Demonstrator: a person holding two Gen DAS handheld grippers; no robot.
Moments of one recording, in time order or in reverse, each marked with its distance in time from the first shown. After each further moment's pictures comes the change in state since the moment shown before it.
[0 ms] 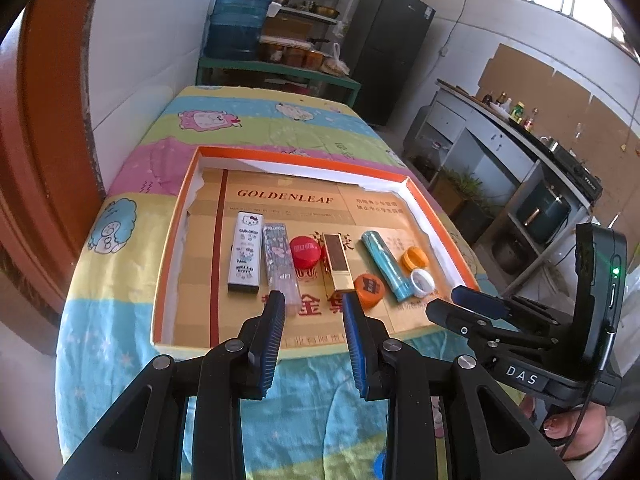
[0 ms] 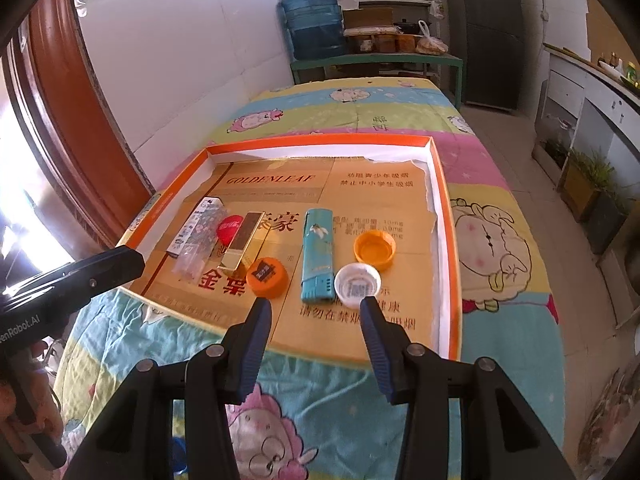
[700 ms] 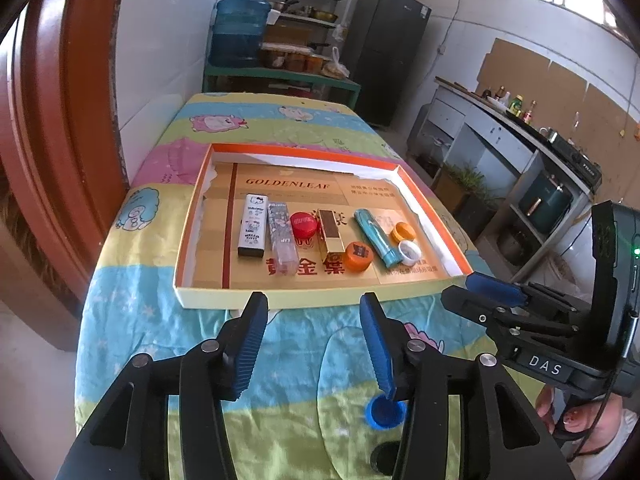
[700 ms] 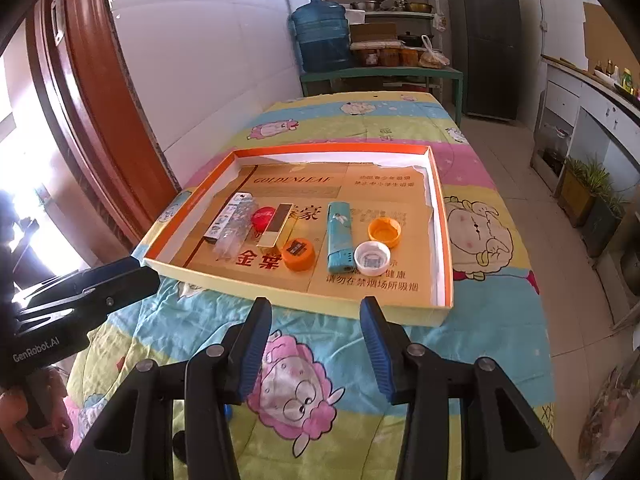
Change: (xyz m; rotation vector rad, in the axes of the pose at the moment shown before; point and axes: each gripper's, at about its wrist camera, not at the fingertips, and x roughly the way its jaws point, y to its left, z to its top) left arm -0.046 -0.013 -0.035 0.032 -0.016 0.041; right arm -0.049 0.021 -0.024 -0.017 -0.041 0.008
